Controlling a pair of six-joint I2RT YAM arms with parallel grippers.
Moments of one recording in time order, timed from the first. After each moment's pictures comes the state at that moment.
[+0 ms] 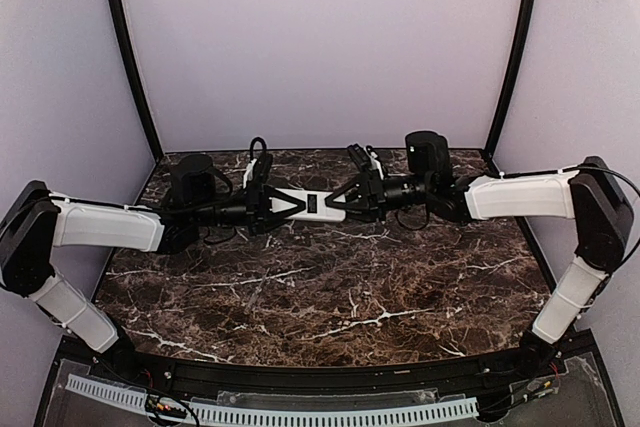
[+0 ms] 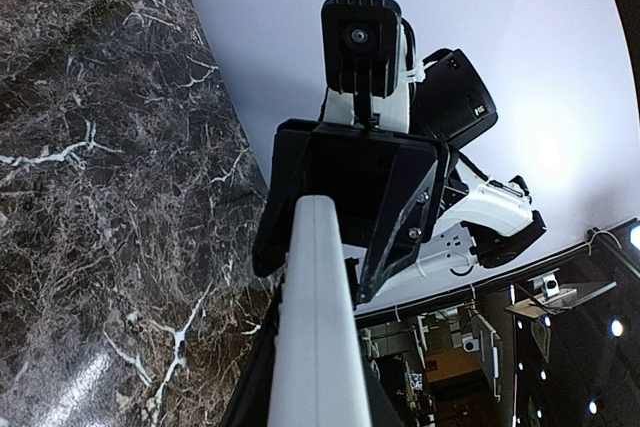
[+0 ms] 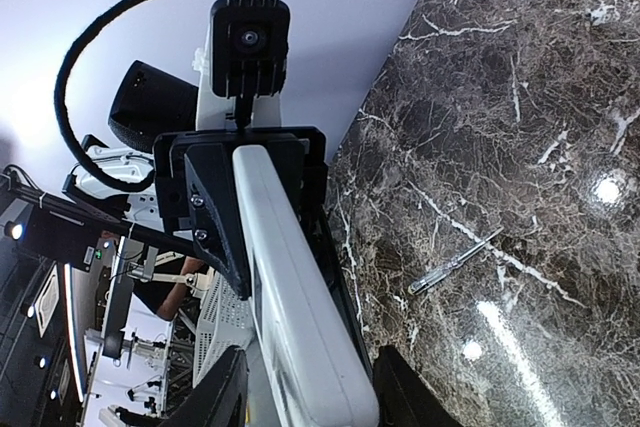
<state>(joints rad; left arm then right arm) -0.66 1.50 0.76 0.61 0.77 -1.10 0.69 1.66 1.04 0.32 -0.93 0.87</state>
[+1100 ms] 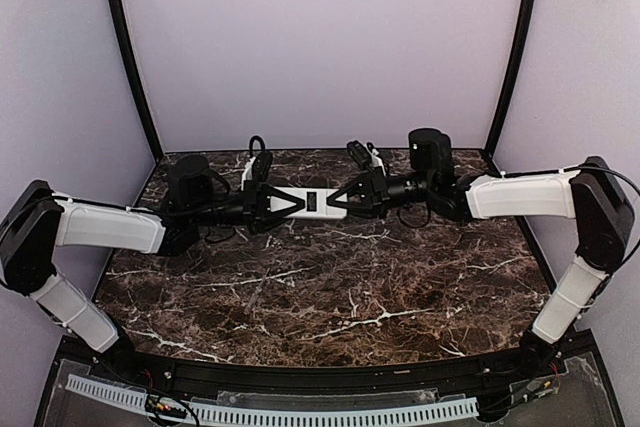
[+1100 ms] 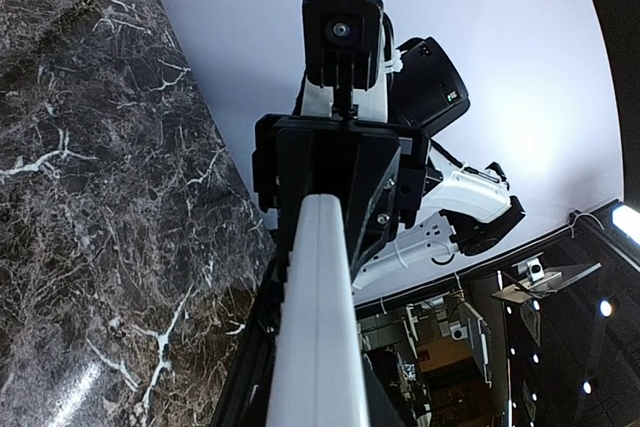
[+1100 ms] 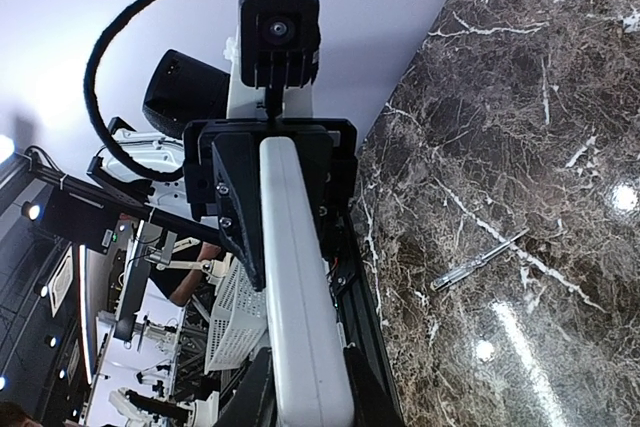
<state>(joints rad) -0.66 1.51 0.75 0.71 0.80 -1.13 0.69 1.66 1.04 0.37 -0.98 0.89</state>
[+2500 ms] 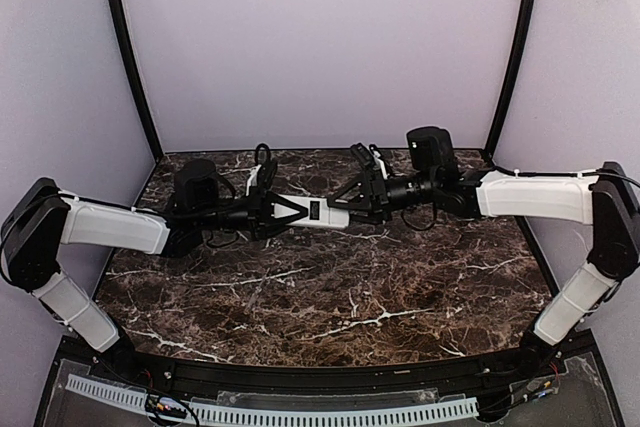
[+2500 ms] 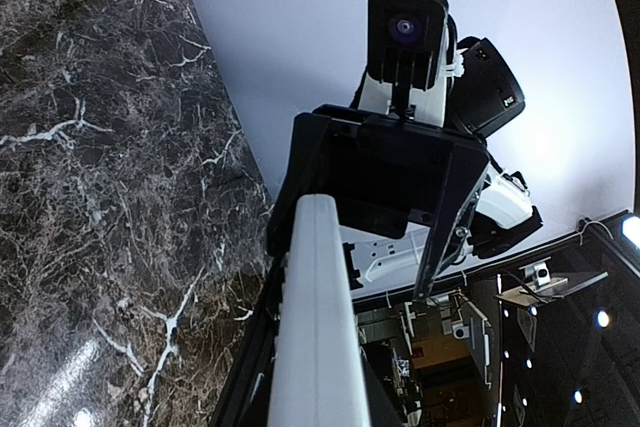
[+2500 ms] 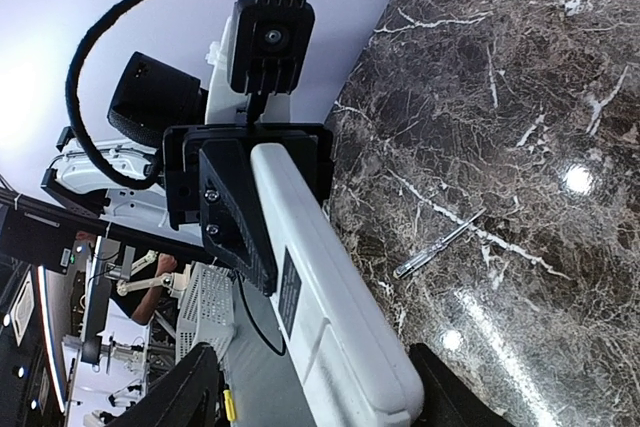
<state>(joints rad) -0.67 1.54 0.74 0.69 0.81 -1.13 0.71 1.58 1.06 0.12 -0.86 0.79</state>
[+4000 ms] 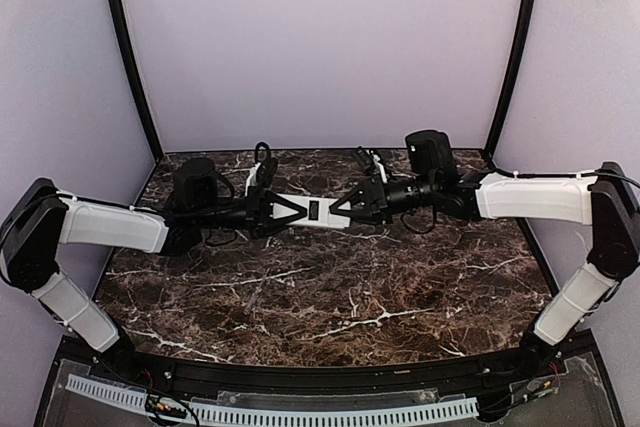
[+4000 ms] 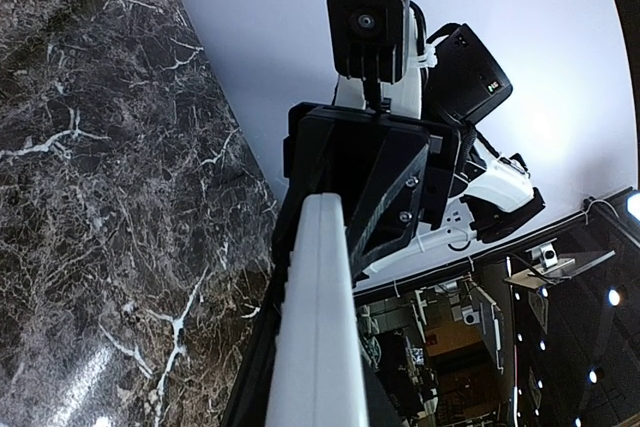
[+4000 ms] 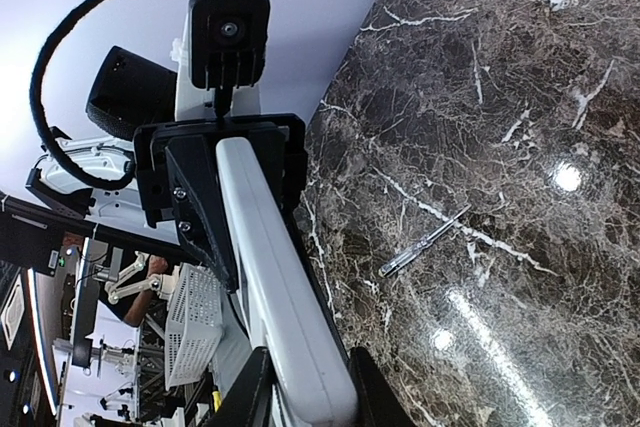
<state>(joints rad) -0.66 1.54 0.75 0.66 0.83 -1.08 0.72 1.59 1.05 0.10 -0.82 0.76</state>
